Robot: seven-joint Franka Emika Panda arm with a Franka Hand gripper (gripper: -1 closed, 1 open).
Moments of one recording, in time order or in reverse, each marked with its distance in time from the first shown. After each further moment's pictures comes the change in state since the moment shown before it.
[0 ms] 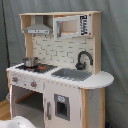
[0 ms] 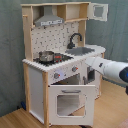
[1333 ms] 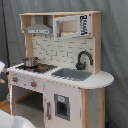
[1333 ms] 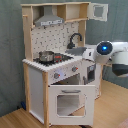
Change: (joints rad) arm 0.002 0.245 -0.114 -0.166 0.066 -0.080 -0.184
